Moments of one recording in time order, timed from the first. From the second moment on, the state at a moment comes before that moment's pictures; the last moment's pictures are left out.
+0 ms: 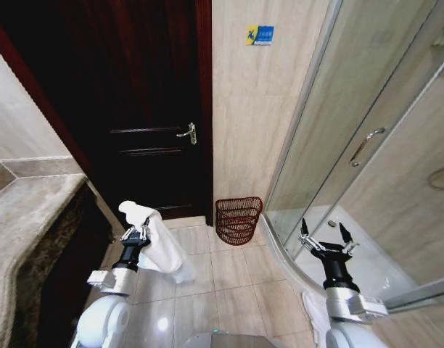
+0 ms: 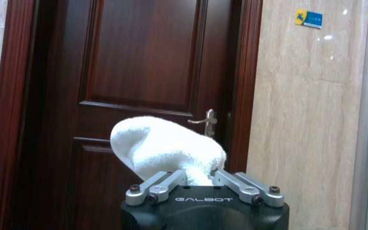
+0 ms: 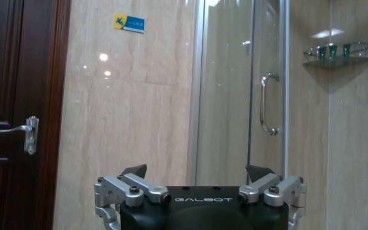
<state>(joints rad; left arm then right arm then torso) 1.70 -1.37 -0.75 -2.20 -0.40 -0.11 0.08 -1.82 1.58 0.70 2.41 0.06 0.08 0.03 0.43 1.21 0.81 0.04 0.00</state>
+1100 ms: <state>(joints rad) 1.67 -1.36 -0.78 -2.18 -0.37 -0.08 0.08 -1.76 1.55 0.69 2.33 0.10 0.04 0.02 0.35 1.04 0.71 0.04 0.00</state>
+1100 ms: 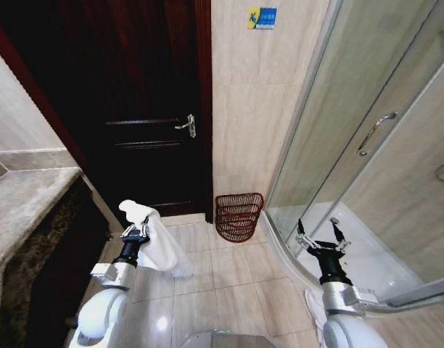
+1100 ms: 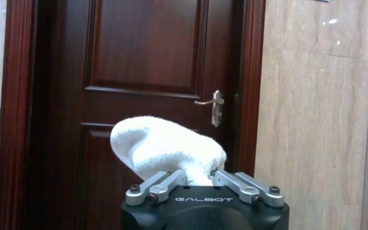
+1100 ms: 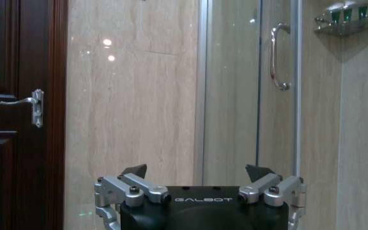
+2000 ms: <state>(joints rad) 1.66 -1.35 -0.78 -2.16 -0.39 -0.09 0.08 -1.78 1.55 0.70 2.36 0.11 0.01 0.03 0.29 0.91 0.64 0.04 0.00</state>
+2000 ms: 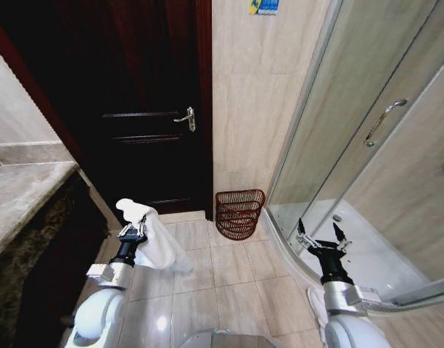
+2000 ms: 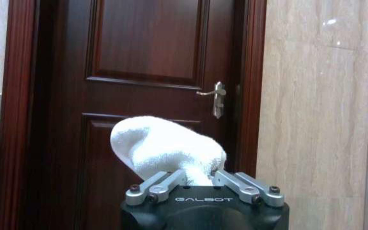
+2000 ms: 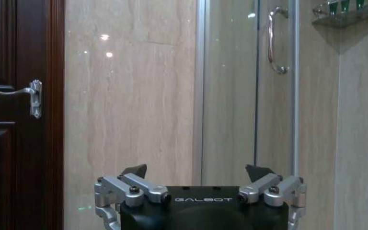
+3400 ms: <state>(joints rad) 1.67 -1.34 -0.78 -2.14 -0.38 -0.11 0.09 -1.79 1.56 0.69 2.34 0.08 0.04 0.03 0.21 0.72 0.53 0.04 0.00</state>
